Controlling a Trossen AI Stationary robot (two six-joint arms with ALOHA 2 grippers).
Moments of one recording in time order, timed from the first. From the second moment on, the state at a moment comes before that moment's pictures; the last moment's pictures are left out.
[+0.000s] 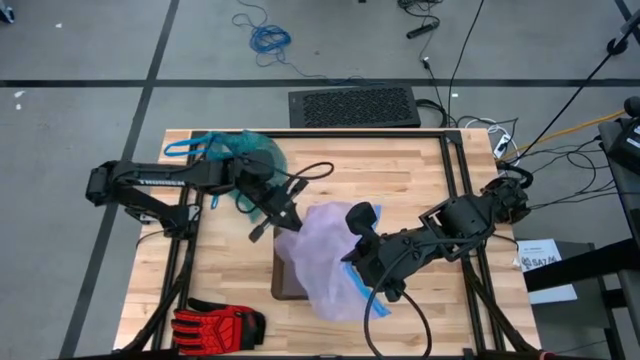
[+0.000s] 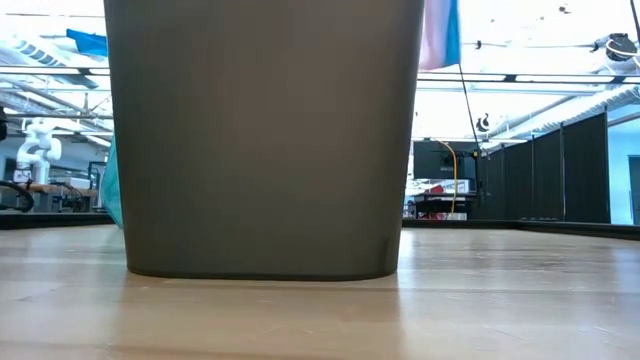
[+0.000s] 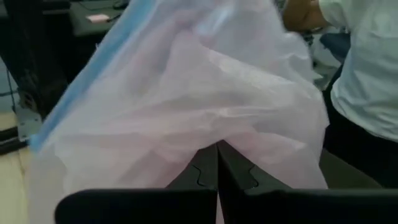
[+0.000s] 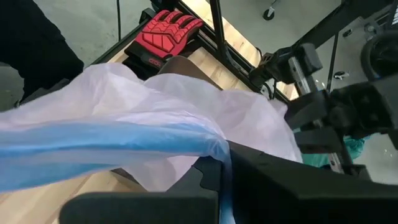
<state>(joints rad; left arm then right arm) 0.08 1.29 1.11 -0.18 0.74 0.25 0.50 1.84 2.36 -1.26 0.34 -0.33</state>
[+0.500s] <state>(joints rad) -0.09 1.36 1.11 -0.27 0.53 0.26 0.50 1.88 2.36 -1.28 0.34 -0.36</state>
